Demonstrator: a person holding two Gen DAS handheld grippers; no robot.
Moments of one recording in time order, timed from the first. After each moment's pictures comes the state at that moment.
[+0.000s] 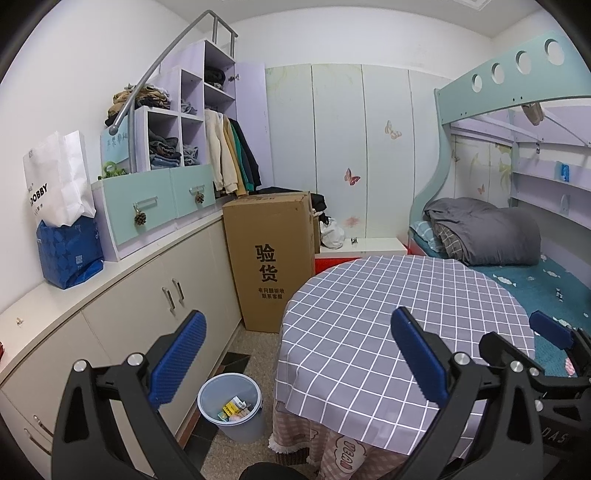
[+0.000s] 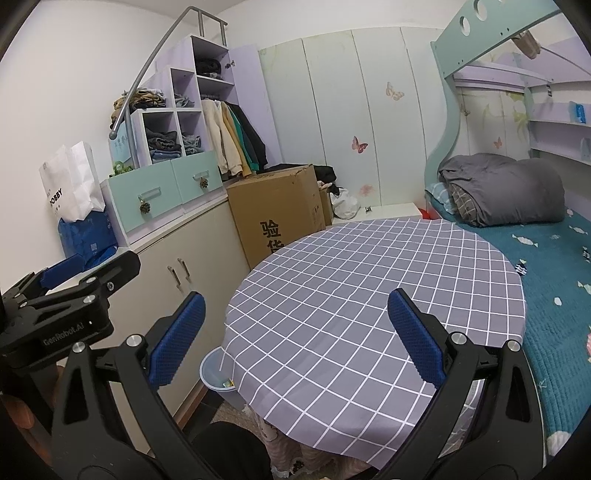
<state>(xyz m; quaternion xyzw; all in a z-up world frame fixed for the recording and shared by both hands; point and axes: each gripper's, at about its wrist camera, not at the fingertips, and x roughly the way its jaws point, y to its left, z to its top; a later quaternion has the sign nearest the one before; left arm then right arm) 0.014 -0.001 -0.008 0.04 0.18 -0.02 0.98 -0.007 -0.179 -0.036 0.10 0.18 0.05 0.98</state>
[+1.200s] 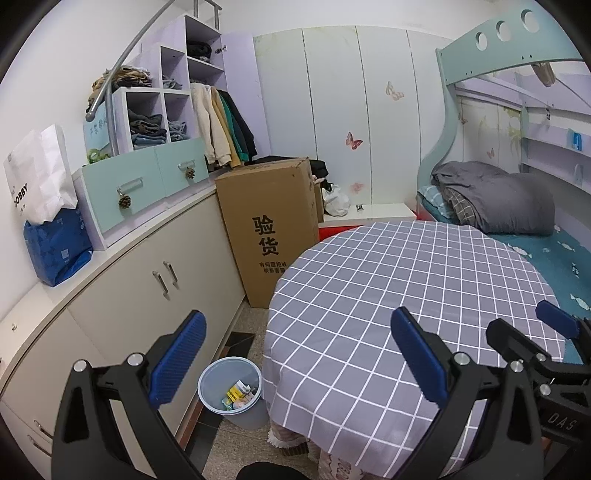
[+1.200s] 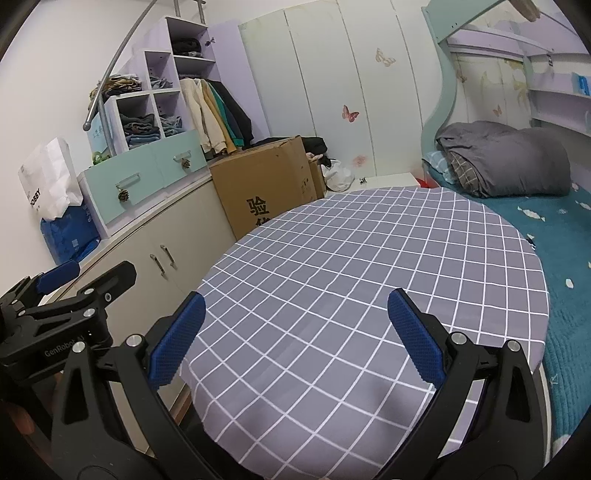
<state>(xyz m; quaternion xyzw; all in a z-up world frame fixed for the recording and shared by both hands) 0.094 -0.042 -0.039 0.08 0.24 0.00 0.97 0.065 -0.222 -0.077 0.13 0.24 0.05 0.96</state>
